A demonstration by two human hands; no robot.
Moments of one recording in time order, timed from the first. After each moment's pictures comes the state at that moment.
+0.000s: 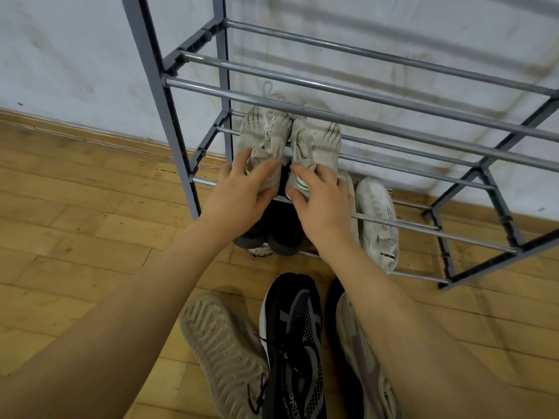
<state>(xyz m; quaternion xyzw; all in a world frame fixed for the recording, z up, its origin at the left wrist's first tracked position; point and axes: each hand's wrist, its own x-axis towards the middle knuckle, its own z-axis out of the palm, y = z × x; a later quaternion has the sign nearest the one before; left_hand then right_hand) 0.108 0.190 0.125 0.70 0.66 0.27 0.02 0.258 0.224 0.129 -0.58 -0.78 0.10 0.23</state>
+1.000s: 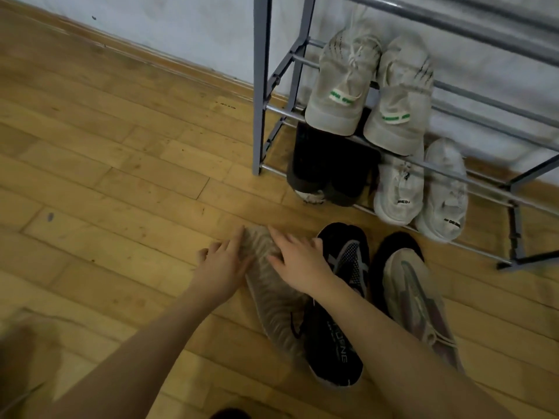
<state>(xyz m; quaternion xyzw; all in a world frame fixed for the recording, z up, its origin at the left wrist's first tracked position) 0.081 -0.004 -0.014 0.51 0.82 0.08 0.24 0.218 0.091 0.009 -0.40 -0.88 0.22 -0.12</state>
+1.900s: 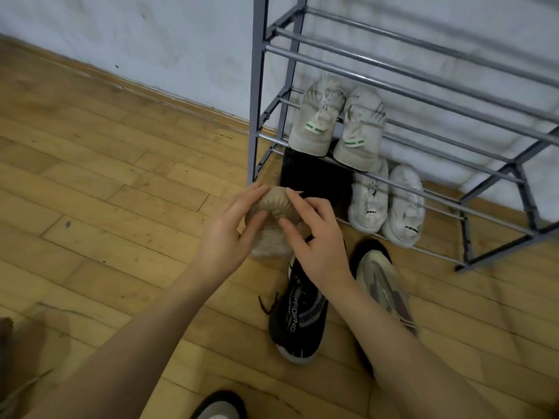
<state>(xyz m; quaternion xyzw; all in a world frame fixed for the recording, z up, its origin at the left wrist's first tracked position) 0.104 -0.005 0.104 0.57 0.61 0.52 0.15 0.256 0.063 0.107 -0.32 -0.82 0.27 0.39</state>
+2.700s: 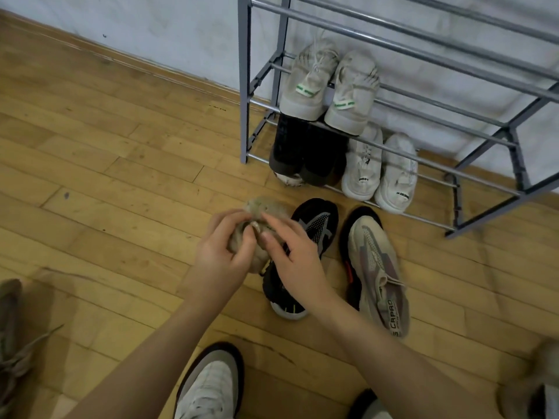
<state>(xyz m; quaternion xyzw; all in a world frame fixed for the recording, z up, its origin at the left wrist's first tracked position) 0.162 -0.075 0.089 0.47 0.69 0.53 0.11 0.282 -0.013 0.087 -0.40 -0.76 0.44 0.24</state>
